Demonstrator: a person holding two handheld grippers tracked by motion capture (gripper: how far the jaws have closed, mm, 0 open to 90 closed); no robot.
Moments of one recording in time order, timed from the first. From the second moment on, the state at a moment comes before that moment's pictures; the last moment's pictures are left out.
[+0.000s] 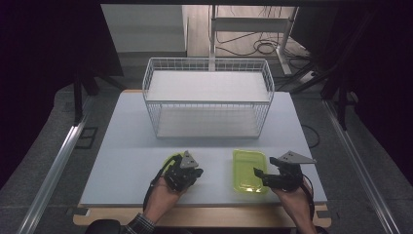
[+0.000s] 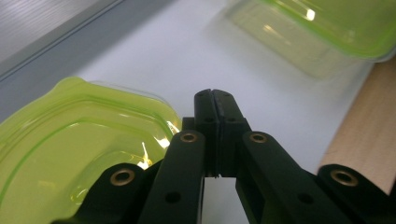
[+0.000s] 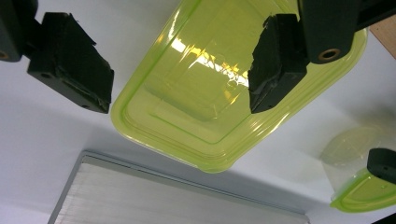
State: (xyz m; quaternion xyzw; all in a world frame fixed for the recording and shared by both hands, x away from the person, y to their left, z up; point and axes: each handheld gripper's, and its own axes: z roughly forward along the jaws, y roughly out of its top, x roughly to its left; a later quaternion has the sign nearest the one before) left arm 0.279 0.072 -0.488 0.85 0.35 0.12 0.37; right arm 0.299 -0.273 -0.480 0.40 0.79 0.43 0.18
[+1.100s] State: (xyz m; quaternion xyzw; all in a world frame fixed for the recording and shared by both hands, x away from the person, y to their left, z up) left arm 0.301 0.167 -0.497 0.79 0.47 0.17 0.35; right arm 0.302 -0.274 -0.483 0.41 0.80 0.41 0.16
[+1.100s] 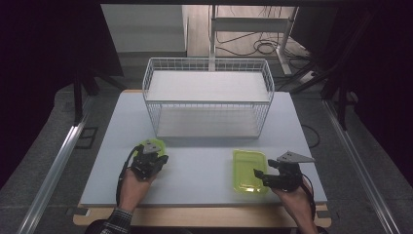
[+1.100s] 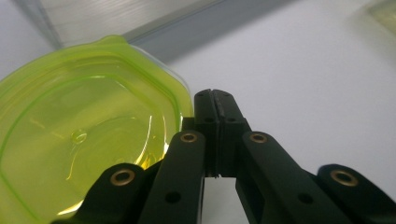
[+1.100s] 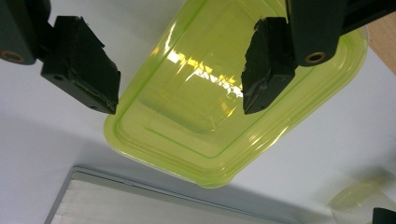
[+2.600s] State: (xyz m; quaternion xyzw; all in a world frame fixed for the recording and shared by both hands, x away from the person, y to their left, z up) left arm 0.259 0.142 -0.513 0.81 0.41 0.13 0.40; right arm 0.271 -0.261 -0.487 0.34 0.86 0.38 0.08
